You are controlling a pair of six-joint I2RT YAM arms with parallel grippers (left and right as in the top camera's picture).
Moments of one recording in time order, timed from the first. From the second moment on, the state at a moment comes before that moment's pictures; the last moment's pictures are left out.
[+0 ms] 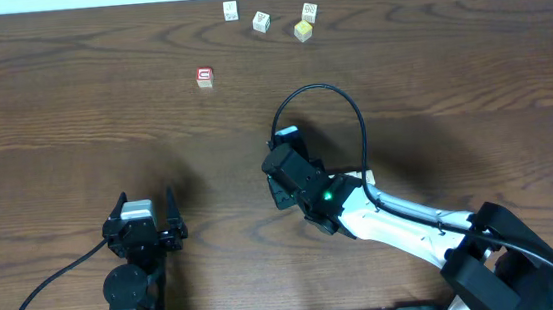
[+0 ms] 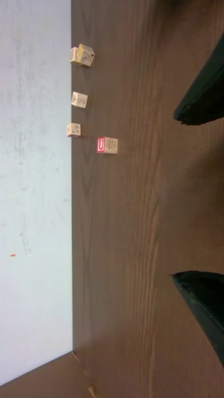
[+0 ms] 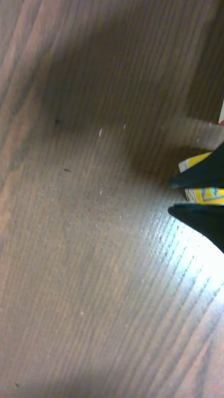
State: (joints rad) left arm -0.04 0.04 0.02 -0.12 -0.08 0.01; right arm 0.85 1.70 0.90 -0.15 0.24 0.49
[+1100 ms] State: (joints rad) left arm -0.04 0.04 0.02 -0.12 -0.08 0.01; right arm 0.85 1.81 0.90 -0.10 0.26 0.44
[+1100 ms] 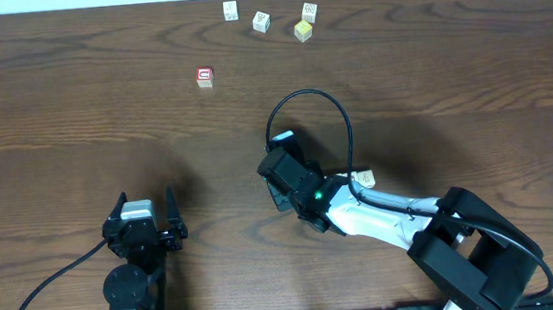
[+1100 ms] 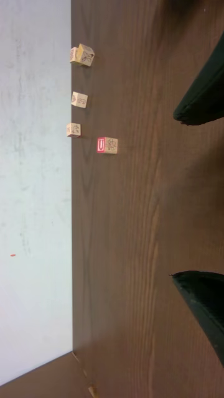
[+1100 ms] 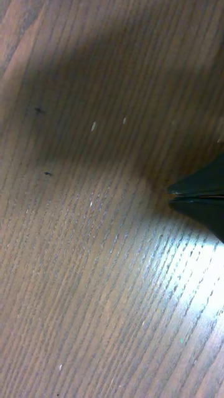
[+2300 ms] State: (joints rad) left arm -0.04 0.04 0.02 -0.12 -0.08 0.01; right arm 0.98 1.45 1.05 -0.67 0.34 0.60
